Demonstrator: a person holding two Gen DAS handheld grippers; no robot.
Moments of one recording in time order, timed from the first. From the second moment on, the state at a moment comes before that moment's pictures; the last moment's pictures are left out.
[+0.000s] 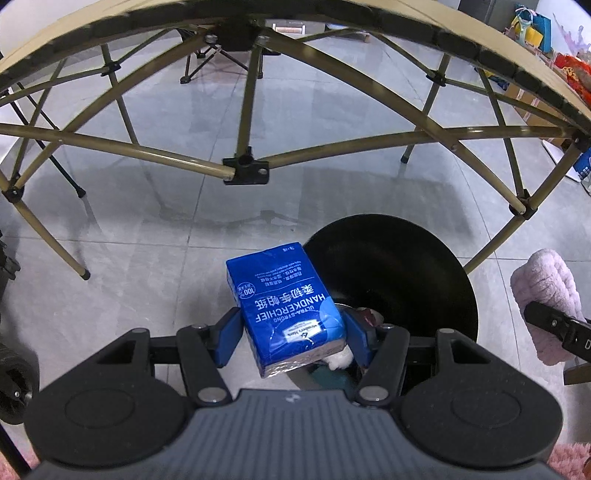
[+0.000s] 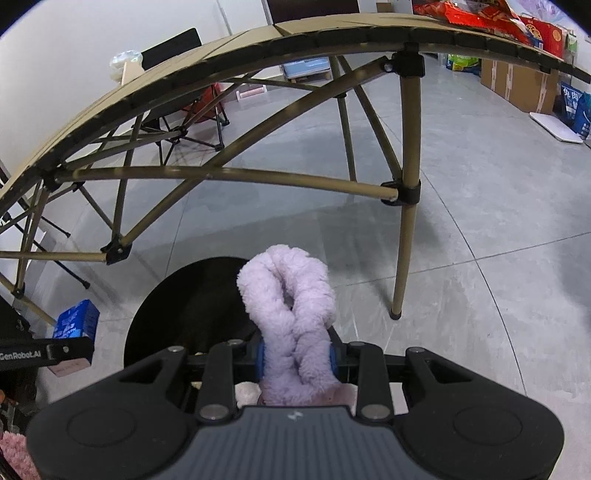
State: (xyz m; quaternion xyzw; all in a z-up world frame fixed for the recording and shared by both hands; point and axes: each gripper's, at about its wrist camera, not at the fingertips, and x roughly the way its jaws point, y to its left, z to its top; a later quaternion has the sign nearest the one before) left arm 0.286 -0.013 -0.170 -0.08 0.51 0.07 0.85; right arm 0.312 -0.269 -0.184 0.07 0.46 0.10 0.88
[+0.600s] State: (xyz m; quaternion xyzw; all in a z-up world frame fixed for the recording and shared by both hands) left arm 0.324 -0.081 -0.187 -0.07 0.53 0.06 0.85; right arm 0.309 -0.295 -0.194 0.07 0.46 0.06 0.88
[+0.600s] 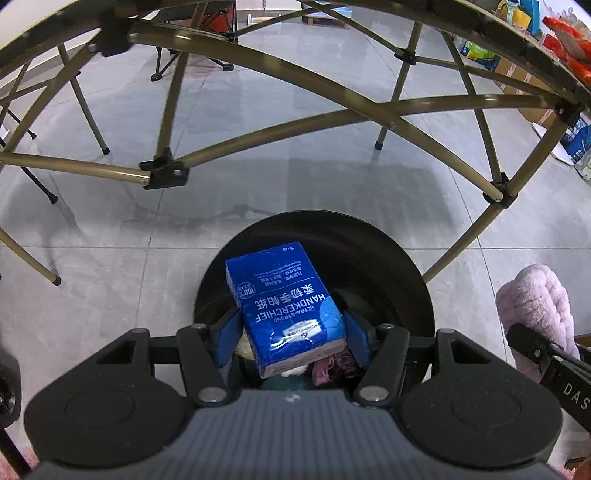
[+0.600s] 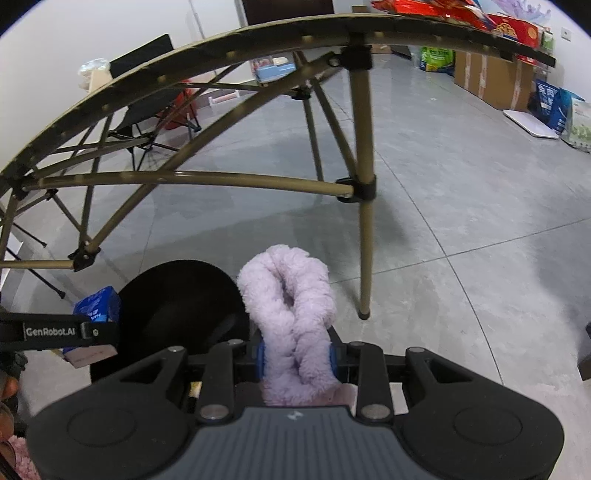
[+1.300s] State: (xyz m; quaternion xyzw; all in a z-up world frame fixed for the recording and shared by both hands) left arm 0.327 -0.093 -0.188 -0.05 0.52 0.07 0.85; right arm 0.310 -0.295 -0.196 0.07 0.46 0.05 0.89
